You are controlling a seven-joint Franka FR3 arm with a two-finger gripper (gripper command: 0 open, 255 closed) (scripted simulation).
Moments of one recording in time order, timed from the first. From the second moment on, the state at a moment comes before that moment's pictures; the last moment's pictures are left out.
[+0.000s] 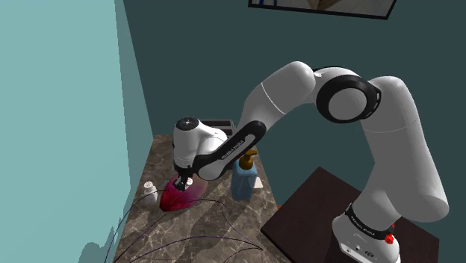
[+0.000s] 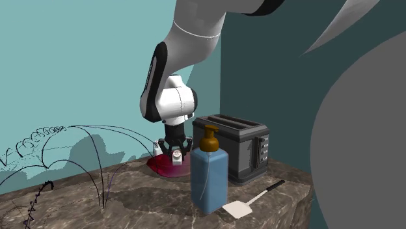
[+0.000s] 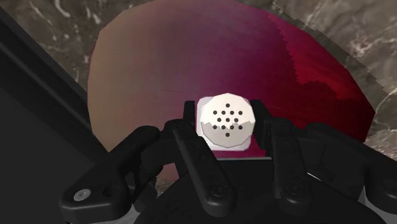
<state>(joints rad) 0.41 0.67 0.18 -1.78 -0.31 2.55 0.40</state>
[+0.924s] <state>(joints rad) 0.39 0.57 0.21 -1.79 -0.28 2.46 0.37</state>
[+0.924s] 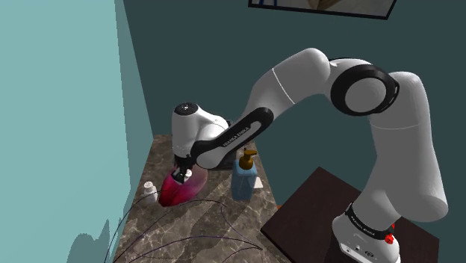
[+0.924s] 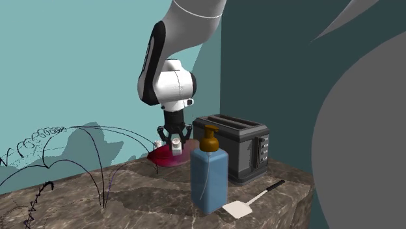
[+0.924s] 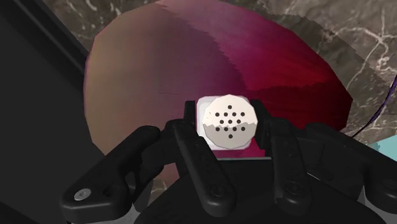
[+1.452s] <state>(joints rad) 0.38 0.51 0.23 -1.78 -0.25 2.38 0.35</state>
